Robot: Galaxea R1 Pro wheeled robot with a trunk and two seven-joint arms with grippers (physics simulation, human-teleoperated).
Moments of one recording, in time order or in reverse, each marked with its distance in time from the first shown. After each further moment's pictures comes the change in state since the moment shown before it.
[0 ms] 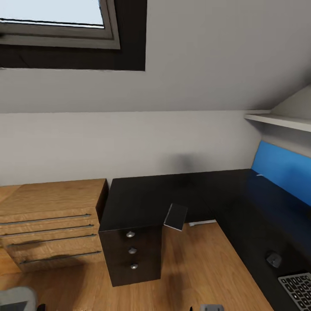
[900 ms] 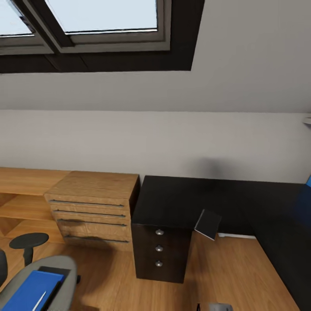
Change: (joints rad) left arm -0.014 -0.013 0.002 0.313 0.000 -0.035 -0.085; right arm 0.000 -0.047 -0.001 0.013 -0.002 -0.082 0.008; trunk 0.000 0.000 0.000
